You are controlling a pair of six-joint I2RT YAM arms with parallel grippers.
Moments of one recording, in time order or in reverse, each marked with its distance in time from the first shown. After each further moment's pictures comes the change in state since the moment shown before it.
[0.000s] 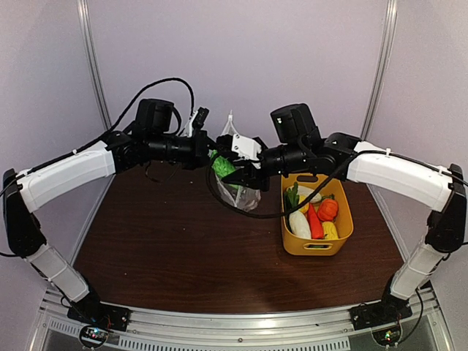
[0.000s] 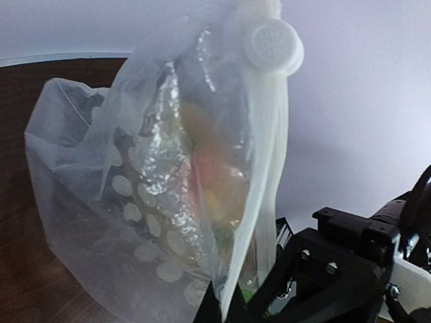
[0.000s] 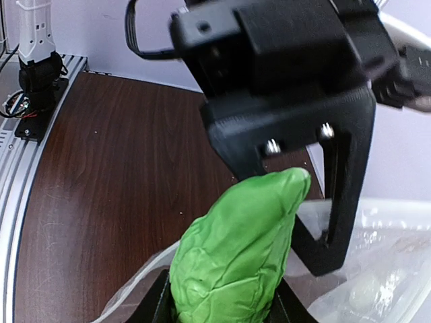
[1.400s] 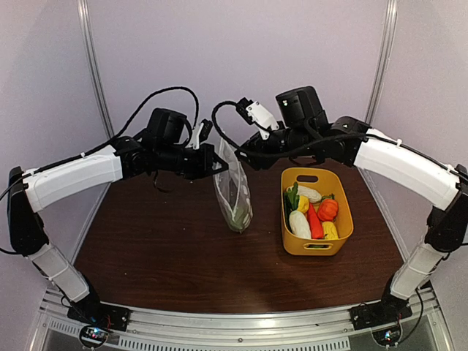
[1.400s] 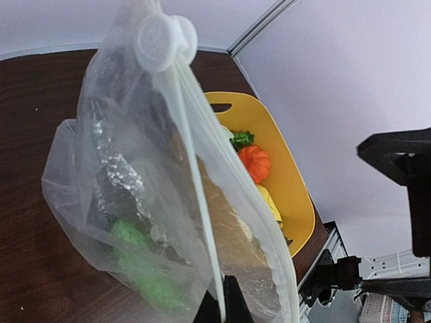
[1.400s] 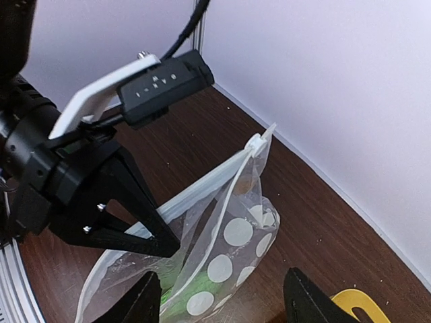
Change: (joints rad) left arm -0.050 0.014 -0.035 -0.066 -0.217 0.069; right arm -0.007 -0.018 0.143 -0.153 0.388 0.512
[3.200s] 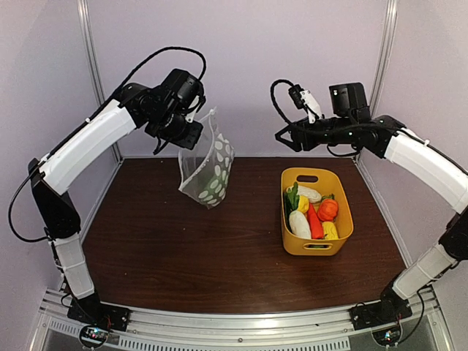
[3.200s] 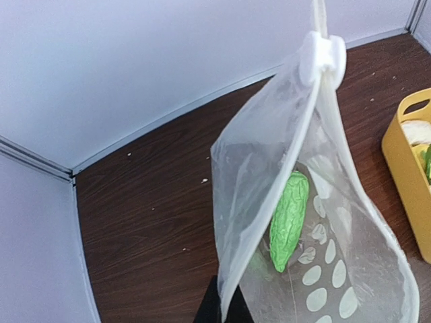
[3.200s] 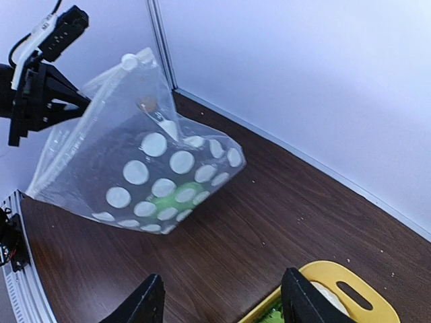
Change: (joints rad) left arm -0.016 0.288 0.763 -0.803 -0.721 0.464; right arm -0.301 -0.131 -0.151 0.062 -0.301 0.127
